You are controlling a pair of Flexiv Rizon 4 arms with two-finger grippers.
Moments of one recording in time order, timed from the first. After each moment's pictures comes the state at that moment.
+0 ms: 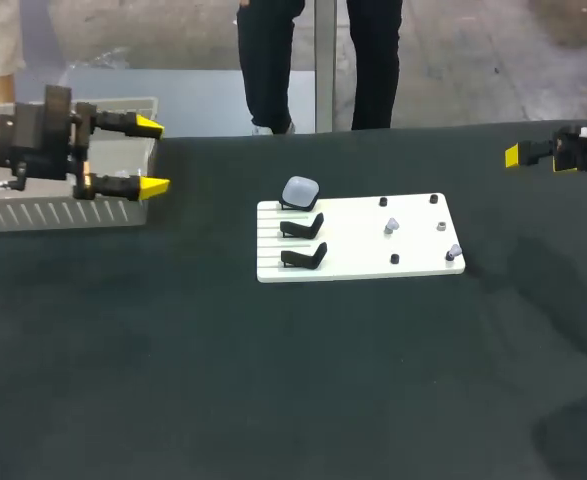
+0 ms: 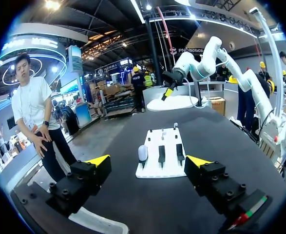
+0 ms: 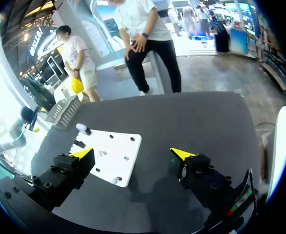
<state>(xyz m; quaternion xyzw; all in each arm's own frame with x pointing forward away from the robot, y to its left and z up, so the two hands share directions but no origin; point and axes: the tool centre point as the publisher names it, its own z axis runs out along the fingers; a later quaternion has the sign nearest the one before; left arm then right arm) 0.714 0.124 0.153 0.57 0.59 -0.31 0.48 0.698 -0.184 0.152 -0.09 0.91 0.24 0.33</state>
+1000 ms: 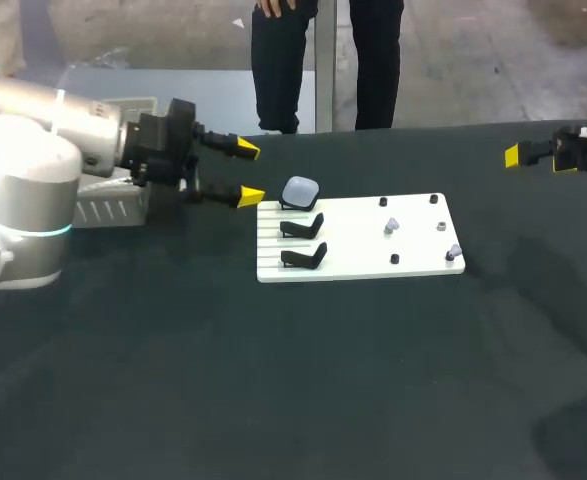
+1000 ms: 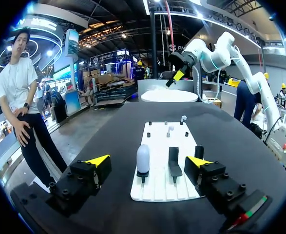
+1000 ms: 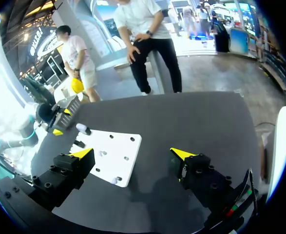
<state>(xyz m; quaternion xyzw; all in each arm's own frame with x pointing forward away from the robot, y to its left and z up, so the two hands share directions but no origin) 0.765 0.012 0.082 0.57 0.61 -0.35 0.42 0.698 -0.184 0.152 -0.09 0.91 0.24 0.33</state>
